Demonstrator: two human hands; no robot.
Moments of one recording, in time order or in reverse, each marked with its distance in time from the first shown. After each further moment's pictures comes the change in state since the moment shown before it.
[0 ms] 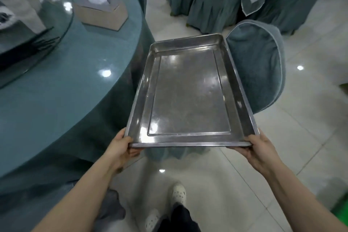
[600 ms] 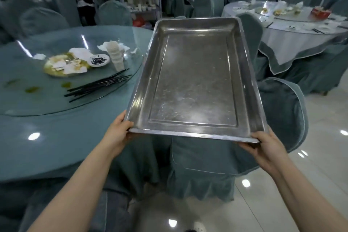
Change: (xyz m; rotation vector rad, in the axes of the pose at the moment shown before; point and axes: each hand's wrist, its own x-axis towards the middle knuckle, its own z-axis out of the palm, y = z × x) left_hand -0.130 0.103 -0.099 -0.031 0.026 0.521; right_hand -0.088 -0.060 0.124 0.045 -0.204 -0.206
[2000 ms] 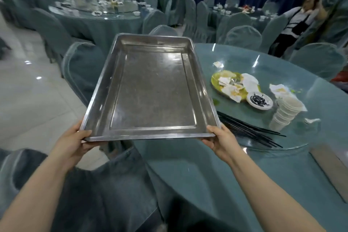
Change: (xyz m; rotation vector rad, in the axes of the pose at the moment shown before) left_hand -0.148 0.015 -0.277 -0.448 1.226 0.185; right_hand 0.118 0.203 0.519 -0.510 -1.168 0.548
